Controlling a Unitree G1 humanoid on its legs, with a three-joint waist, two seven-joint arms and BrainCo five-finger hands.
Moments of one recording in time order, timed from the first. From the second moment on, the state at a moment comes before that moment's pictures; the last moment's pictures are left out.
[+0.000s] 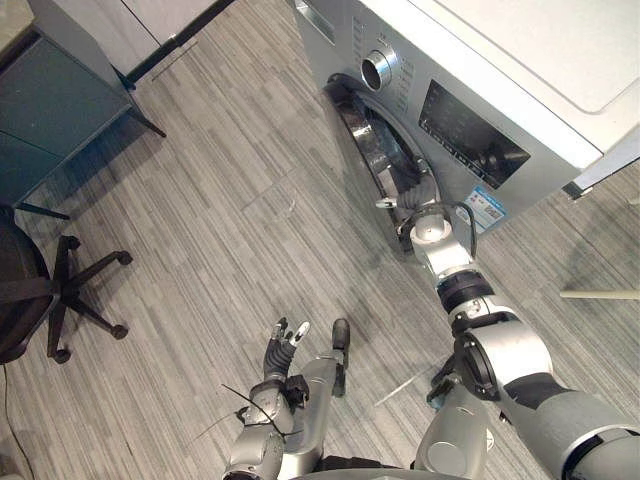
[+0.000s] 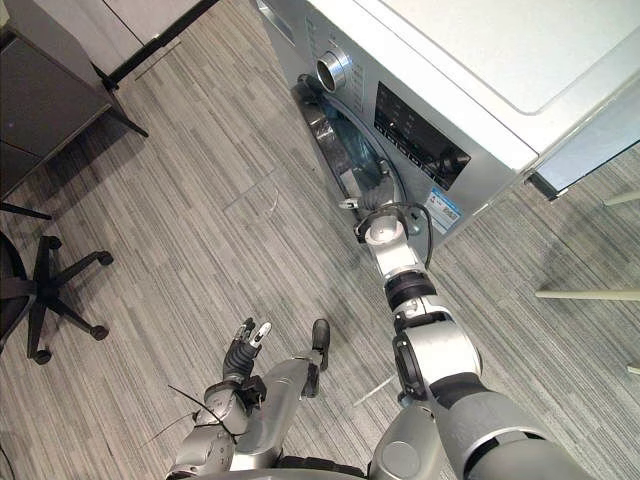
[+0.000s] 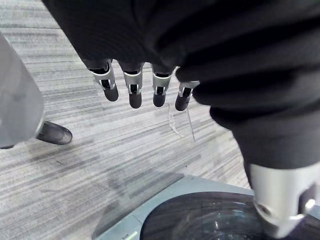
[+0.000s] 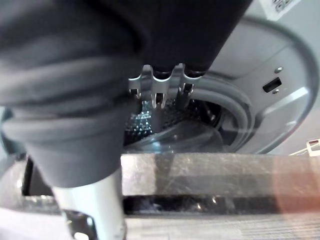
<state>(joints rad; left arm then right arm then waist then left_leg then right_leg) 0.13 -0.05 -0.19 0.30 -0.34 -0.05 0.19 -1.01 -0.15 0.05 0.99 -0.21 0.12 -0.28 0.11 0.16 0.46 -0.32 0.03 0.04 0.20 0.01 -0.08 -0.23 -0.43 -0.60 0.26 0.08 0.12</state>
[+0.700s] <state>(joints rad) -0.11 0.07 -0.35 0.17 -0.14 -0.04 -0.04 -0.35 -0.08 0.13 0.86 0.40 0.00 0.00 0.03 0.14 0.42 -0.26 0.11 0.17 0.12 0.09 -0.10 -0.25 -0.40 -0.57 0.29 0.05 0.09</state>
